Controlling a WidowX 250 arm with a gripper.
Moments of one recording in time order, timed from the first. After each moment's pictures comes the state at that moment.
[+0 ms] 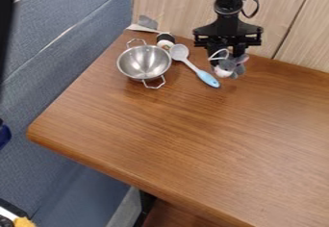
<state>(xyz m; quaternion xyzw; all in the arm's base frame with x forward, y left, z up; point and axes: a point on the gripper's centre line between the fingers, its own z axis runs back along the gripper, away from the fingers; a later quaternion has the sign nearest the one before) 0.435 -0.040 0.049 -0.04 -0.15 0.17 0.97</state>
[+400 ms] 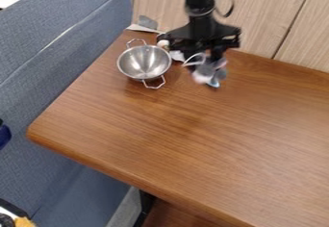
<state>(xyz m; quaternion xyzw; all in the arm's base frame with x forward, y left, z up) 0.379 -0.017 0.057 -0.06 -0.14 0.17 0.97</state>
